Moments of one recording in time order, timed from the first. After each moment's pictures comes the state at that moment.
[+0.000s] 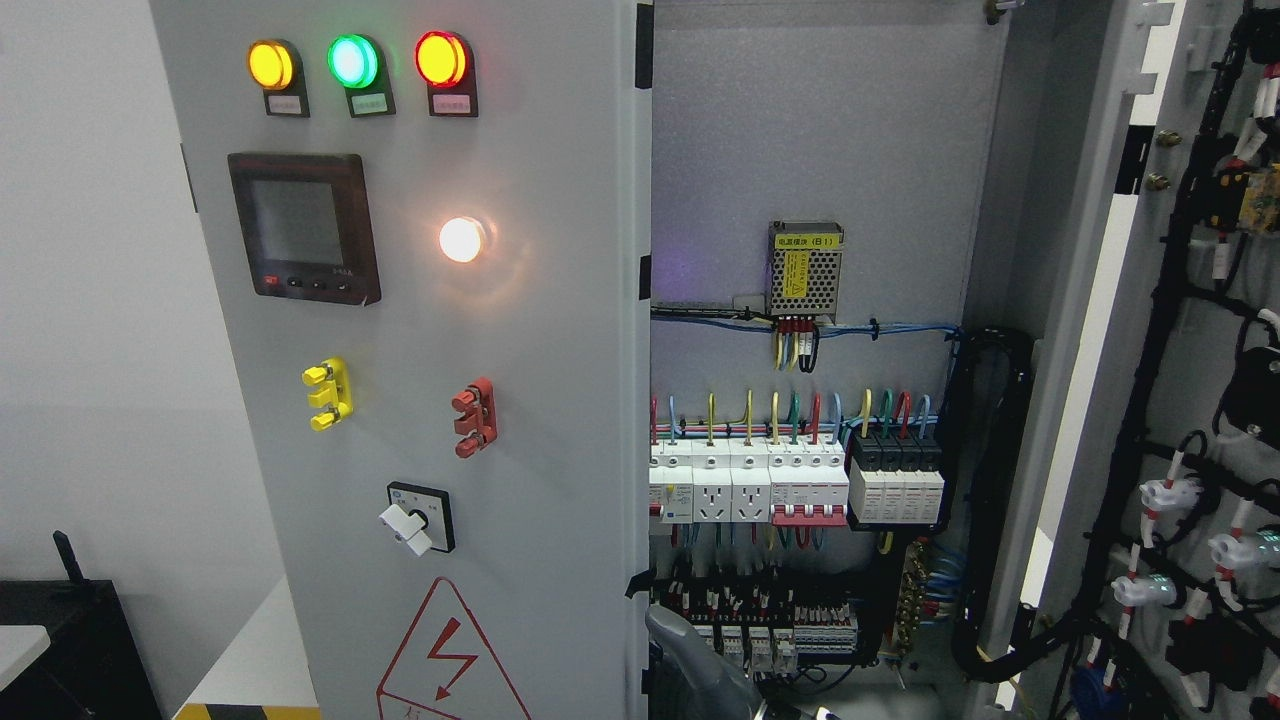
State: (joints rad) left arm 0.09 0.00 0.25 -0.04 -0.15 -0.06 -0.26; right arm -0.55 -0.05 0.40 -1.38 -0.52 0.14 0.68
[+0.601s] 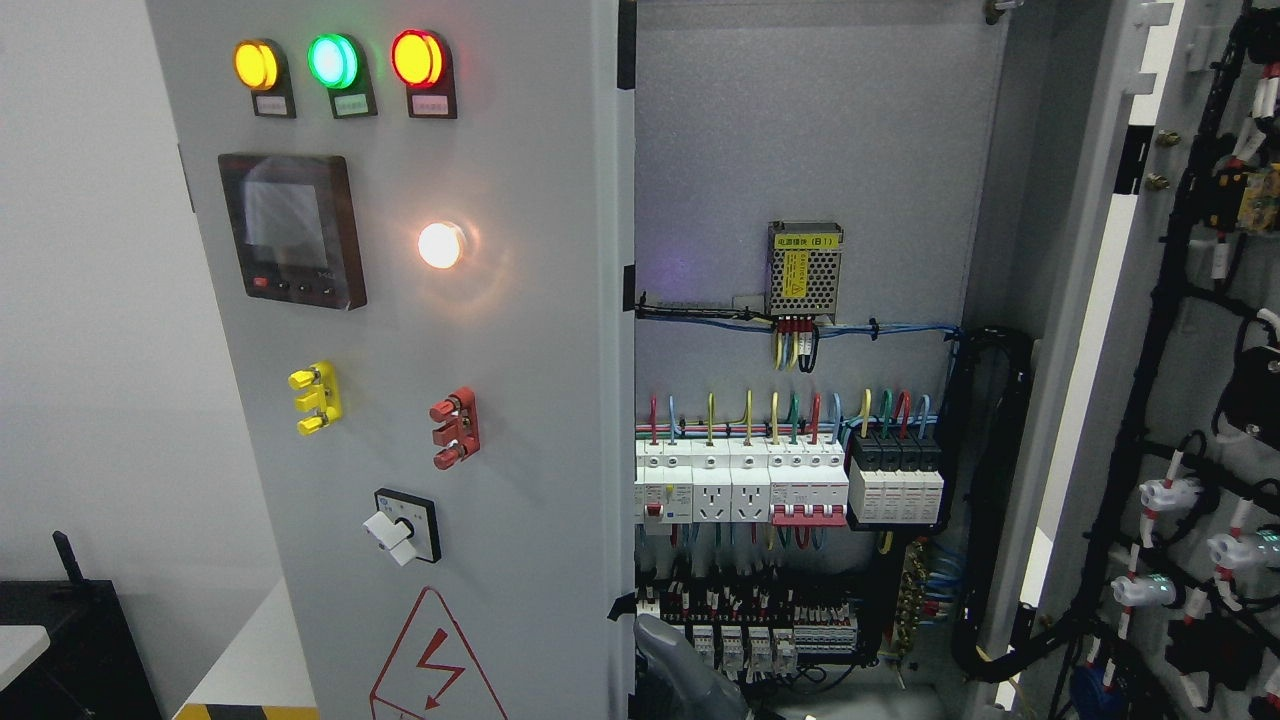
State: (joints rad) left arm 0.09 0.00 0.25 -0.04 -0.15 -0.06 -0.26; right arm -0.54 -0.05 0.44 -1.42 -0.57 0.14 0.70
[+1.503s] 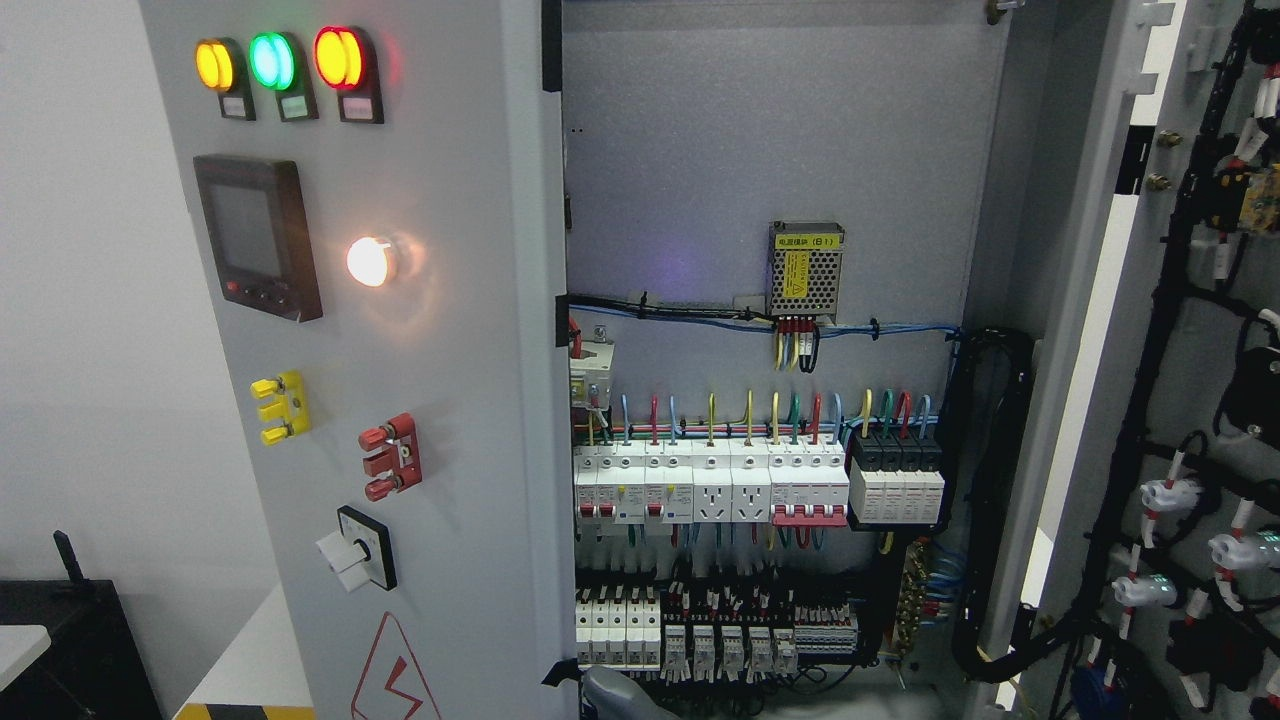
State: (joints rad) left arm 0.09 0.00 0.25 -0.04 -0.15 -0.06 -0.26; right arm -0.52 -0.05 0.54 -1.50 -0.60 0.13 0.71
